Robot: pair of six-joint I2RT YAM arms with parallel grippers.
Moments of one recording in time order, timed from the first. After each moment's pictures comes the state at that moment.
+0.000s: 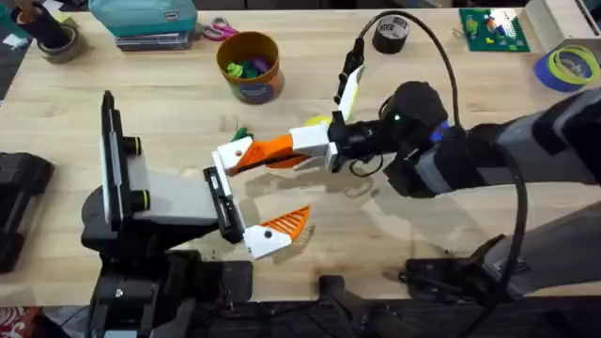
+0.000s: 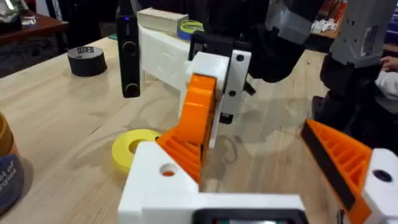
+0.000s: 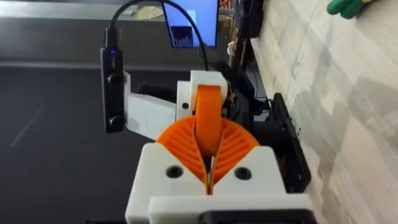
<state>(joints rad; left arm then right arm) -0.01 0.01 0.01 -0.14 1.18 0.03 0.60 1.75 0.48 1.33 -1.09 1.57</state>
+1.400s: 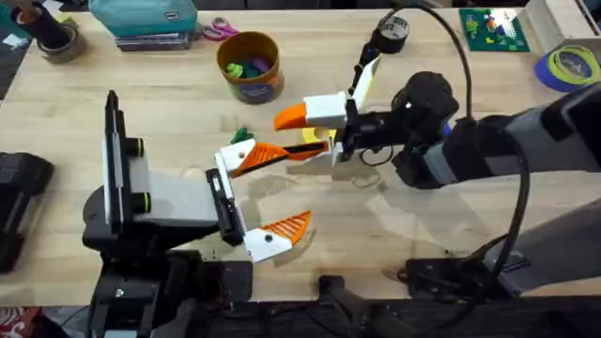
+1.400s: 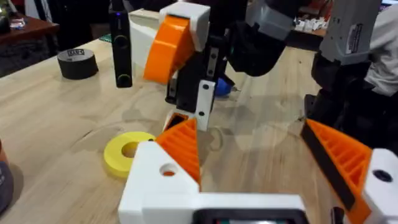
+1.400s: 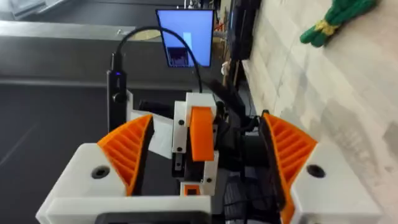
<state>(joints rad) -0.01 0.01 0.01 -0.14 1.21 0.04 0.50 1.76 0.48 1.31 -1.12 1.55</state>
